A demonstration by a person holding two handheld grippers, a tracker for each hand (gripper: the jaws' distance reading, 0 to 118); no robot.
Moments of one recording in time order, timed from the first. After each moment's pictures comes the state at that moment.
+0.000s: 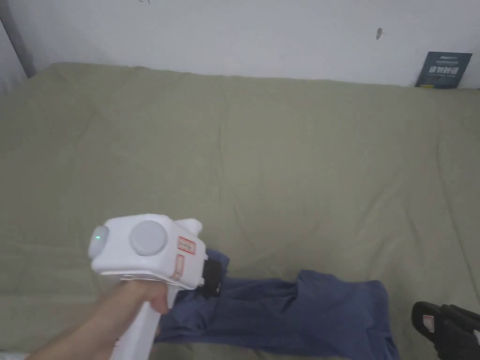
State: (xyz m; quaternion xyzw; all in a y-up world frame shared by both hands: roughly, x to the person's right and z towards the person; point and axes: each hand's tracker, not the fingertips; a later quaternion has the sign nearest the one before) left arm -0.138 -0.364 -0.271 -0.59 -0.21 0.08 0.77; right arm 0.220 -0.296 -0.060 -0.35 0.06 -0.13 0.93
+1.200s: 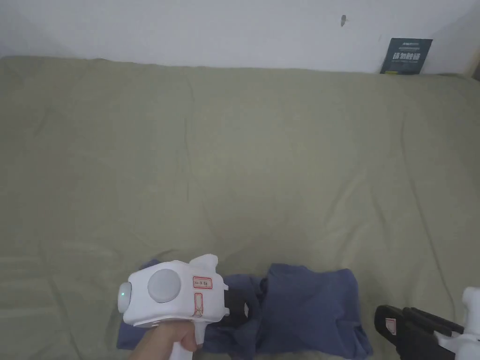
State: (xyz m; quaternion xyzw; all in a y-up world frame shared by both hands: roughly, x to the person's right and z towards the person) left arm -0.082 -0.448 -0.257 -0.59 -0.27 0.20 0.73; right arm 0.227 -0.312 -0.055 -0.37 0.06 -0.18 0.91
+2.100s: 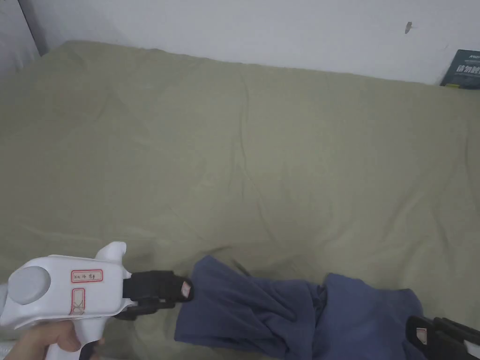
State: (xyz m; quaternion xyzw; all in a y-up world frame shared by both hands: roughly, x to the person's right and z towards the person) left arm -0.311 -0.418 -0.251 -0.53 -0.25 0.31 0.75; right arm 0.171 -0.314 -0.096 -0.40 0.06 -0.13 0.90
